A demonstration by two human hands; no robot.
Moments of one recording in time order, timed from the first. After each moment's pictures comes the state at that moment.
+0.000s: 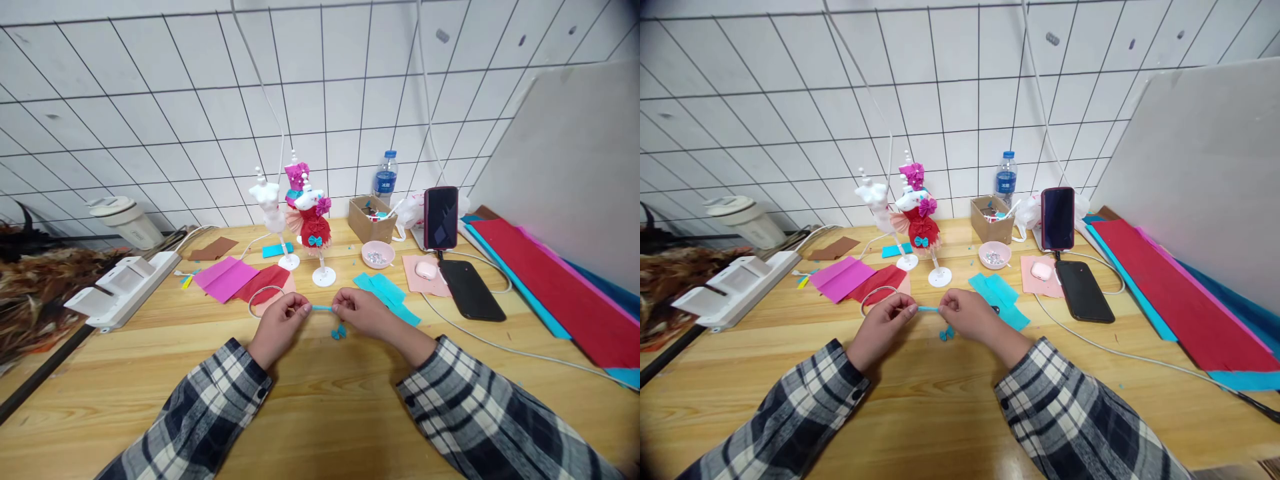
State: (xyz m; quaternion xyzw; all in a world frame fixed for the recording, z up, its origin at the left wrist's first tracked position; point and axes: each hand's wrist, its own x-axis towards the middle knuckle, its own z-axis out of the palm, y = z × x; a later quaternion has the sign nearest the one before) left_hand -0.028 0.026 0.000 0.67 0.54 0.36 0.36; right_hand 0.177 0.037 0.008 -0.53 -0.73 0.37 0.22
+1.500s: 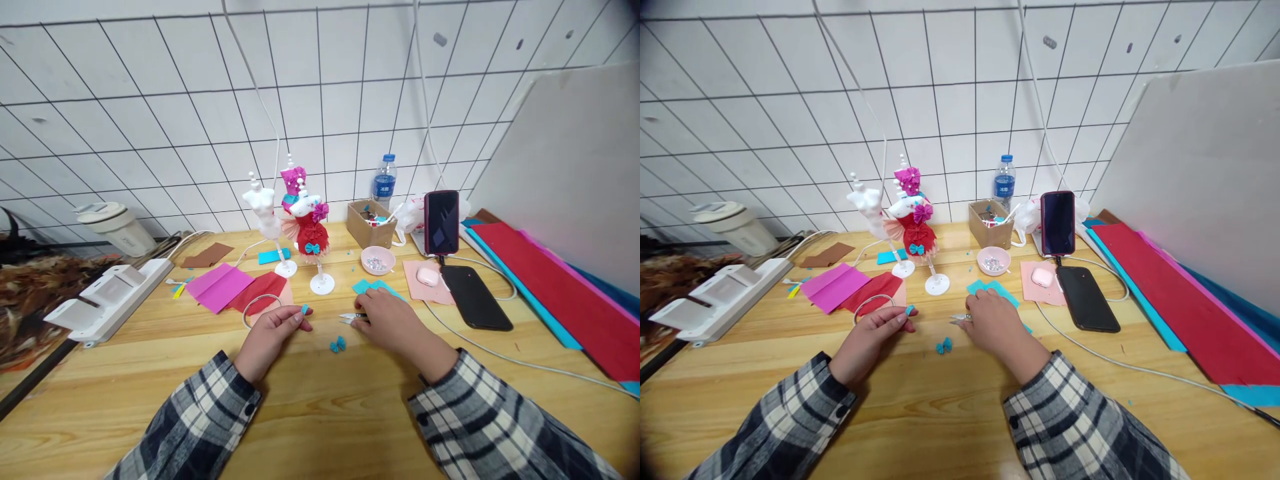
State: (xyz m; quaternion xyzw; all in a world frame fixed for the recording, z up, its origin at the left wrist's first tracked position) left_hand -0.034 0.026 0.005 0.56 0.52 0.38 0.53; right_hand 0.211 0.037 0.011 -0.58 -0.81 0.07 0.07
